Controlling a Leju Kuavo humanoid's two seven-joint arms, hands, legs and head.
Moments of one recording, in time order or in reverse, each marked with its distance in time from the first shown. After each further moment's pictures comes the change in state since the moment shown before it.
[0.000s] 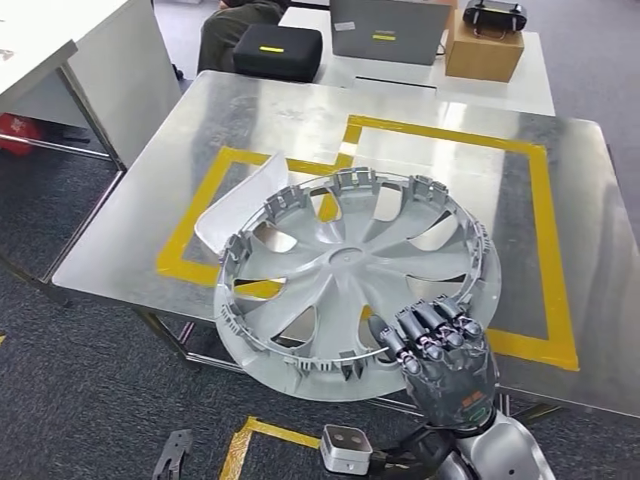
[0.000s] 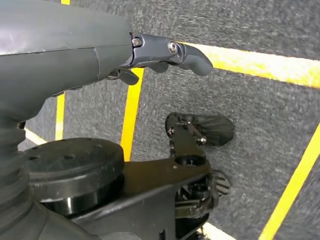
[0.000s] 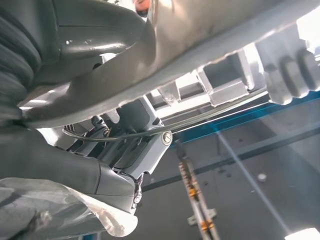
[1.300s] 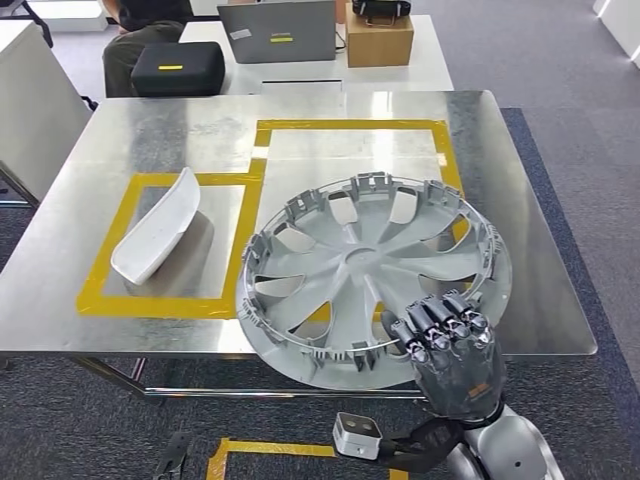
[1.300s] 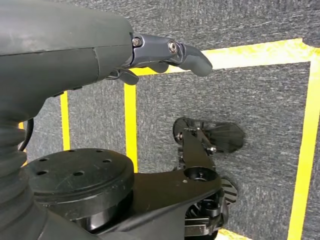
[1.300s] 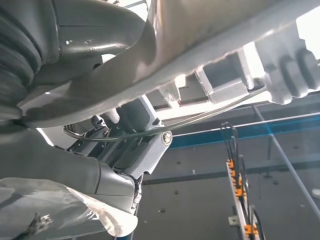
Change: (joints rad) left arm 0.005 0.008 -0.023 0.000 -0.038 0.022 0.011; right arm 0.004 -0.003 -0.066 0.032 0.000 0.000 -0.024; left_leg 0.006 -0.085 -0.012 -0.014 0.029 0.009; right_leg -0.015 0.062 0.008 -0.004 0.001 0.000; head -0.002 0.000
